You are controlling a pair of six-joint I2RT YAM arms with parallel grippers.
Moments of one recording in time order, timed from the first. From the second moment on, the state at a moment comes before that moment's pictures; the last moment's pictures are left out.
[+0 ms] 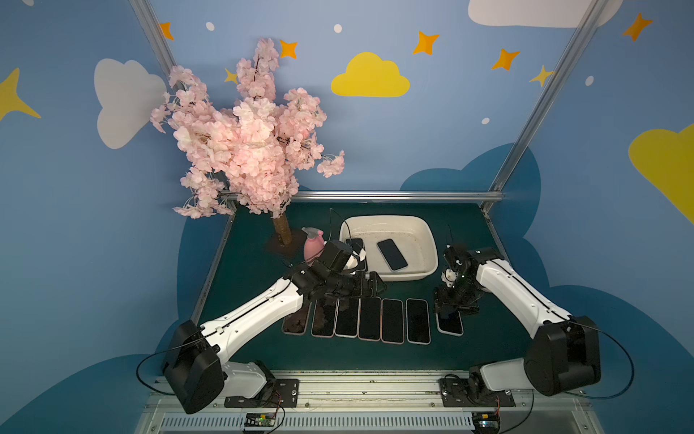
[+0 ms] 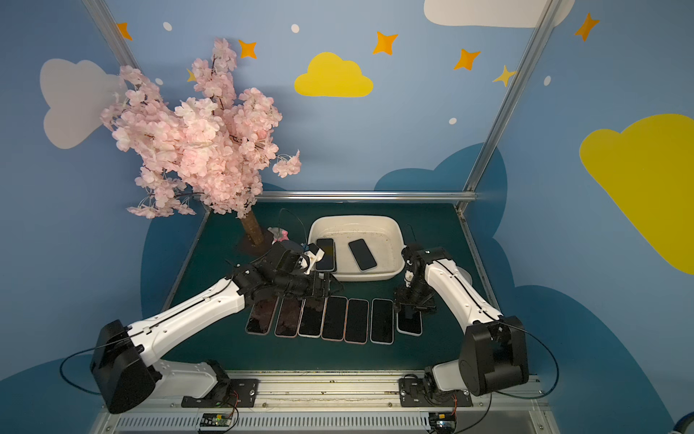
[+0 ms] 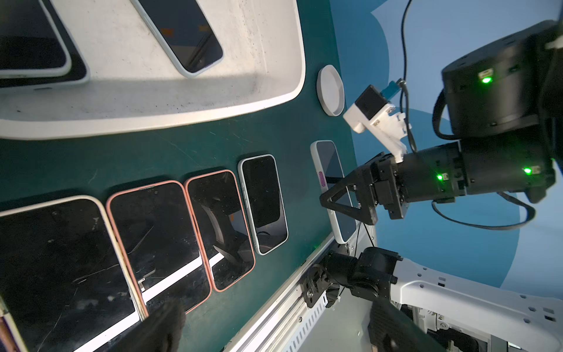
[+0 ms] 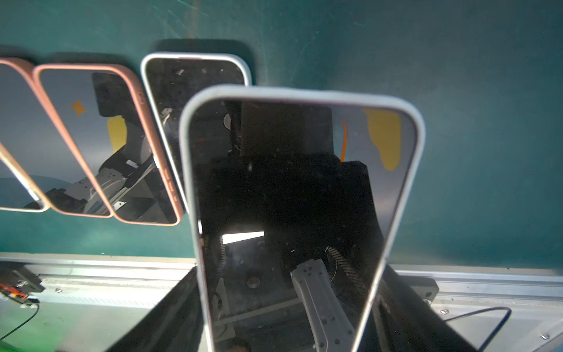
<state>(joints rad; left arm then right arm) -0.72 1.32 1.05 -0.49 0.45 -0.74 0.28 1.44 1.07 -1.30 -0.11 0.29</state>
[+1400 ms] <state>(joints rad) -0.45 0.91 0.81 -0.63 0.44 -0.72 0.30 1.84 1.07 -1.25 -0.05 0.29</state>
